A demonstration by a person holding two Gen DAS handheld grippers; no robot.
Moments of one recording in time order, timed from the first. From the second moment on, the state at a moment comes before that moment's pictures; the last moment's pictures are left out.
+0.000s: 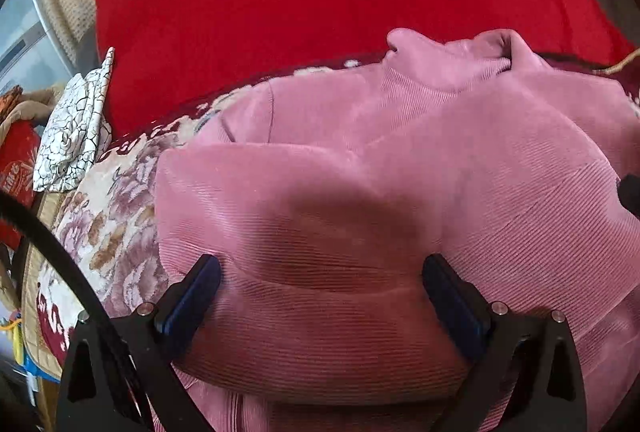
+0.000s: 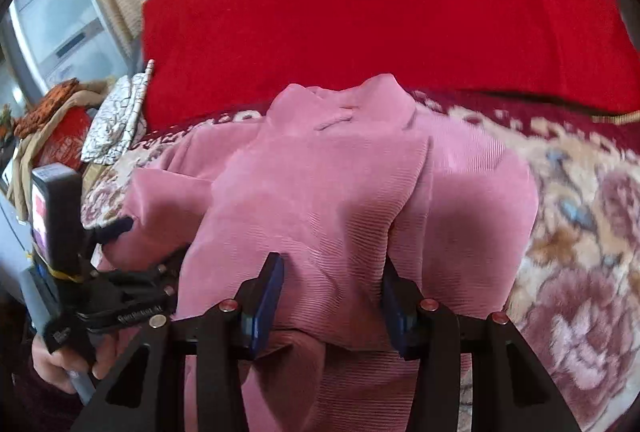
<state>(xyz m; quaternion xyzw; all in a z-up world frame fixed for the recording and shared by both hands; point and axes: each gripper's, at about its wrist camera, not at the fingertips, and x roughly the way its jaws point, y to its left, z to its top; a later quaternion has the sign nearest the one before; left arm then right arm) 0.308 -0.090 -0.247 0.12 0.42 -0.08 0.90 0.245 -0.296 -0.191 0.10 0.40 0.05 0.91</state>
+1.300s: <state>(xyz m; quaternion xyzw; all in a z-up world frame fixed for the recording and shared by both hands) 0.296 -0.061 -0.233 0.10 0.39 -0.05 0.92 0.232 -0.320 -0.173 0.15 0.35 0.04 0.92</state>
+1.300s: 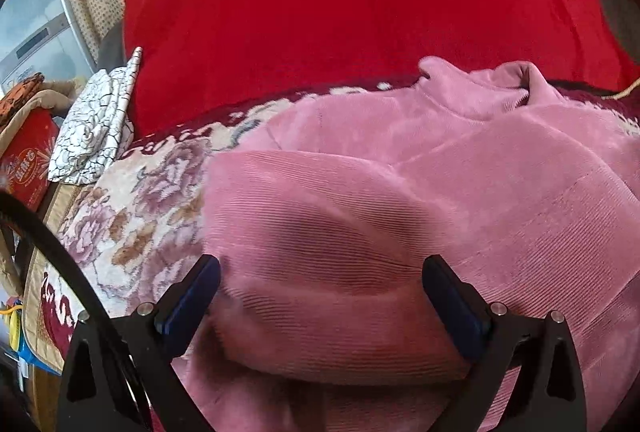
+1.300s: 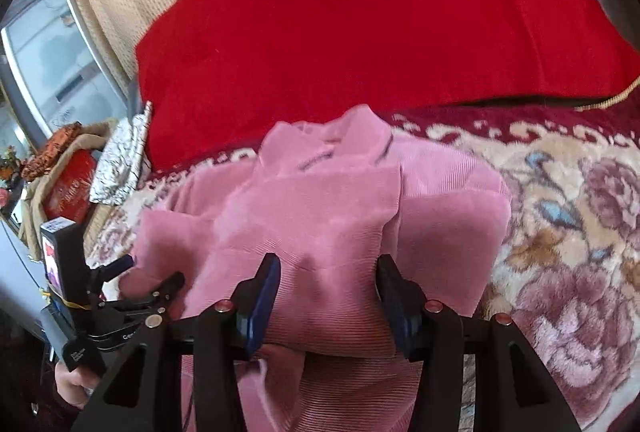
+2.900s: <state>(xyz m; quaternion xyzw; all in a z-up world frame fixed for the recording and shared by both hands) 0.151 0.053 -0.326 -0.08 0.55 -0.13 0.82 0.050 -0.329 -0.272 0.15 0.51 0.08 0.84</state>
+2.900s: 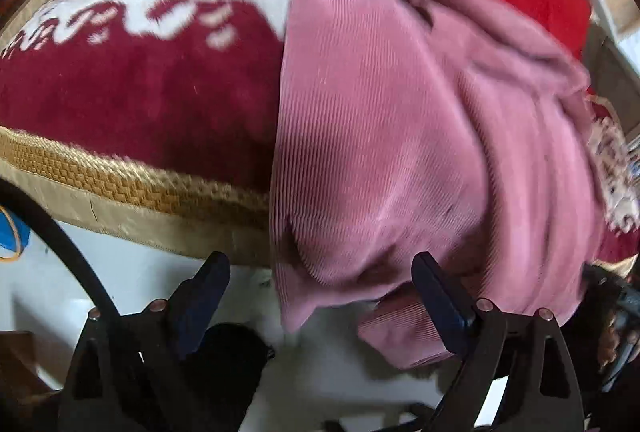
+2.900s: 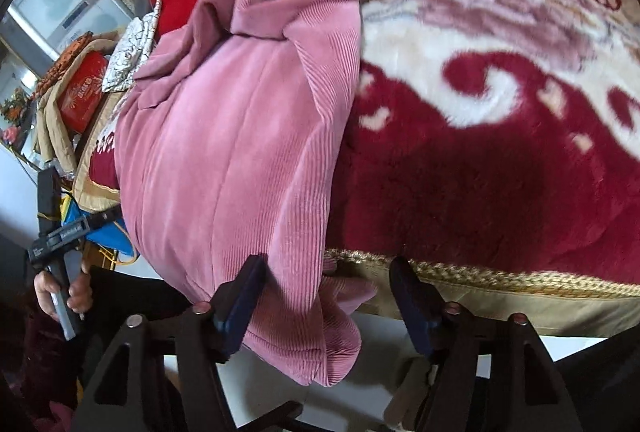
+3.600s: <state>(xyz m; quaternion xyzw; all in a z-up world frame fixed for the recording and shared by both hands) 0.165 0.063 -0.373 -0.14 0.58 -0.14 0.79 0.069 -0.272 -0.305 0.09 0.56 0.13 0.82</state>
